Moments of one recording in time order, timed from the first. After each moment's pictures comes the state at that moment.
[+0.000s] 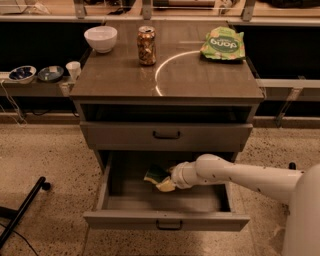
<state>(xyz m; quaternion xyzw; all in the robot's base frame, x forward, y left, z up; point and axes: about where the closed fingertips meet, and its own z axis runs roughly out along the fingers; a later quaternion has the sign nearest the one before) 0.599 -0.029 0.439 -0.47 0.80 0.21 0.31</state>
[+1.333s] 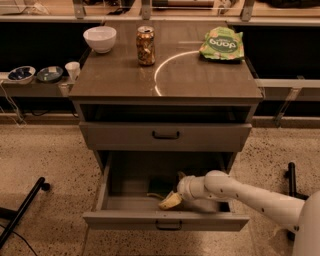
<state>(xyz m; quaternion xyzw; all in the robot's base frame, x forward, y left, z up) 0.590 -0.043 0.374 -0.43 0.79 0.26 0.34</state>
